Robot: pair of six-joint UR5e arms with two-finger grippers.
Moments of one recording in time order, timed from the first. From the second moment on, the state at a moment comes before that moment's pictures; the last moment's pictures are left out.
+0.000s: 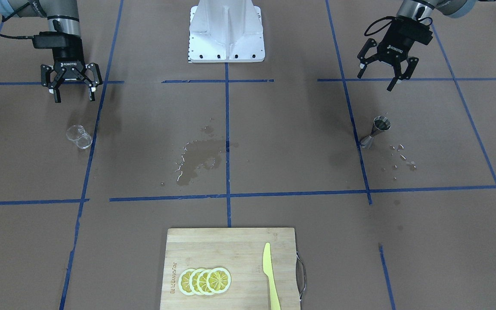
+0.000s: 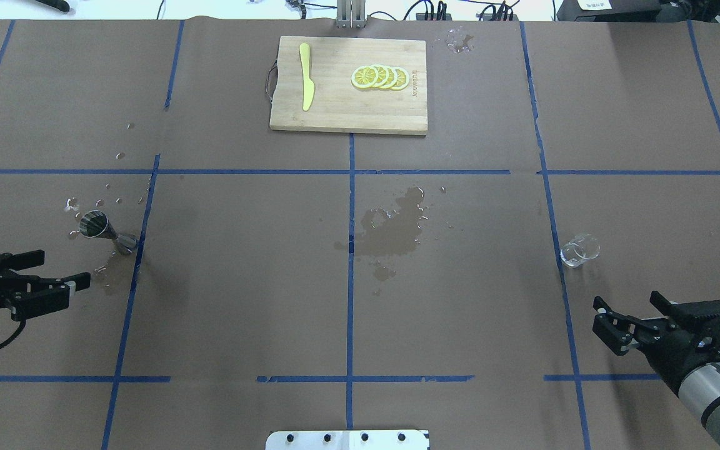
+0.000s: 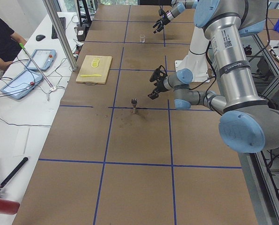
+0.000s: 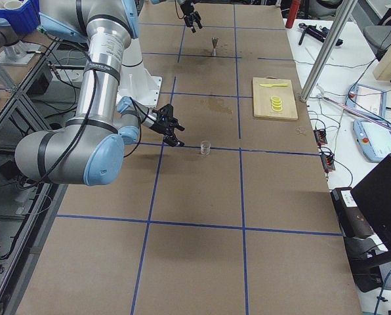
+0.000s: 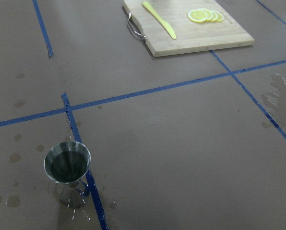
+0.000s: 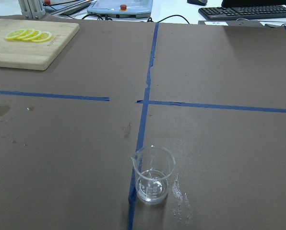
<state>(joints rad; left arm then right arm) -0.51 -1.16 -2.27 -2.57 -1.56 -0.92 -0.05 -2.10 2.19 -0.88 0.70 1.52</state>
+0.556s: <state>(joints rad) -1.00 -1.34 -2.27 -2.28 -1.94 -0.54 0.01 -2.10 2.23 -0.88 0.77 1.48</state>
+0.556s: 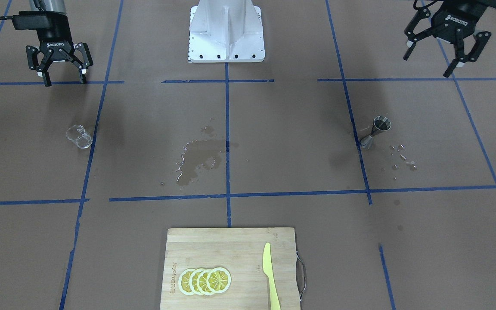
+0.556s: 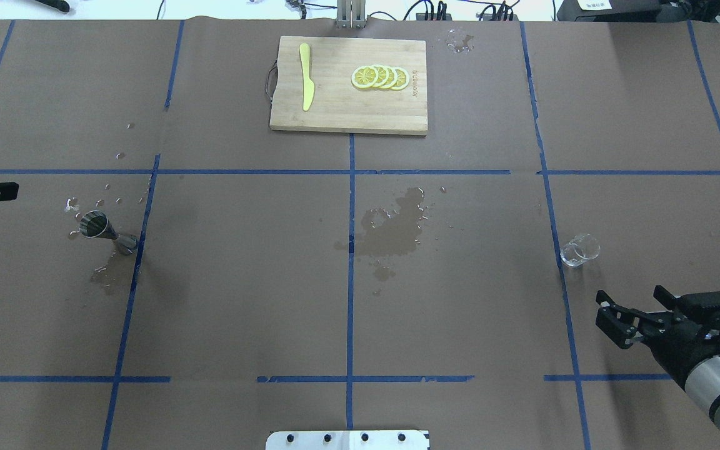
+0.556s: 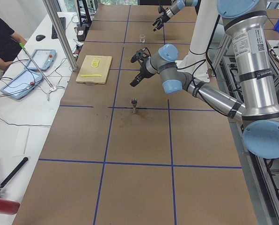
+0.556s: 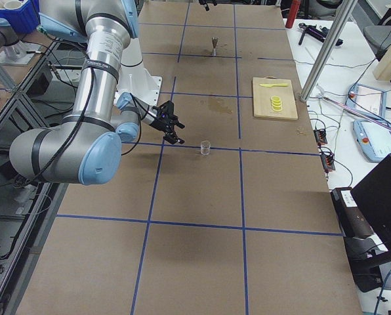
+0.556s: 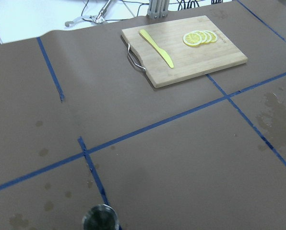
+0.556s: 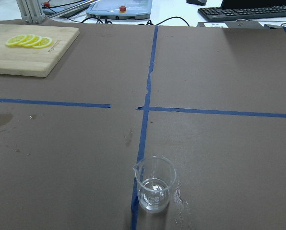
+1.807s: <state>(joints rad) -1.22 -1.67 -1.96 -2.00 -2.14 -0.24 1.17 -1.80 2.18 -1.23 2.04 0.50</state>
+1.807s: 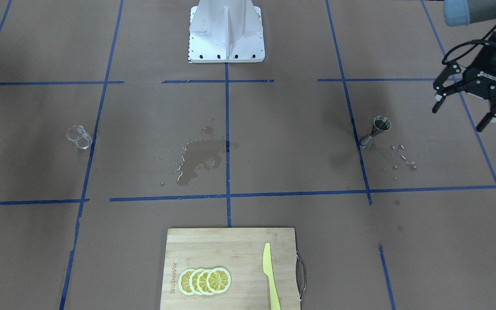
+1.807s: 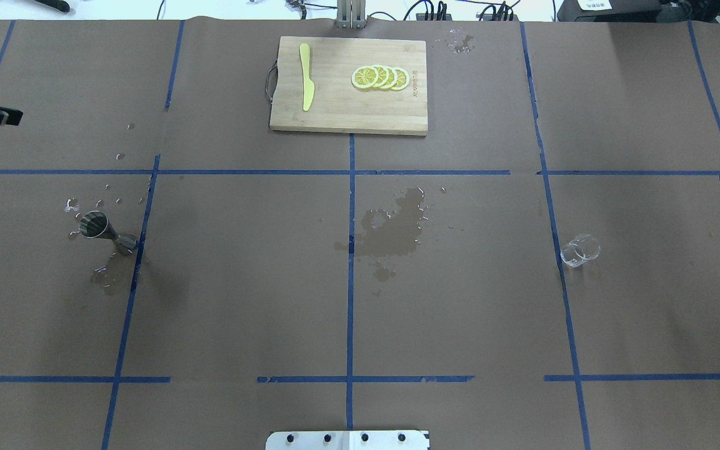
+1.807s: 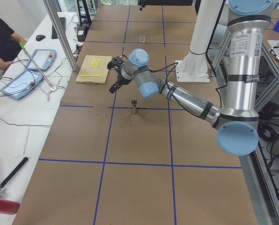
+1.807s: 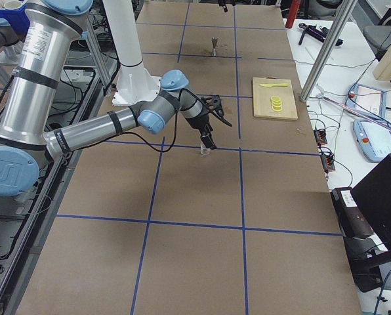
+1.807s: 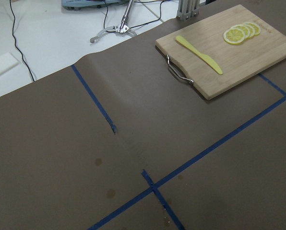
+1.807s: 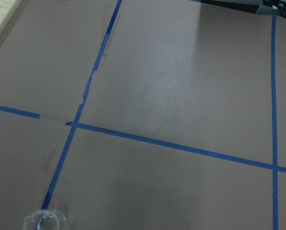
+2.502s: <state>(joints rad) -1.45 -1.76 -1.77 -1.64 -2.22 0.00 1.39 -1.63 2.10 -1.82 2.23 0.01</state>
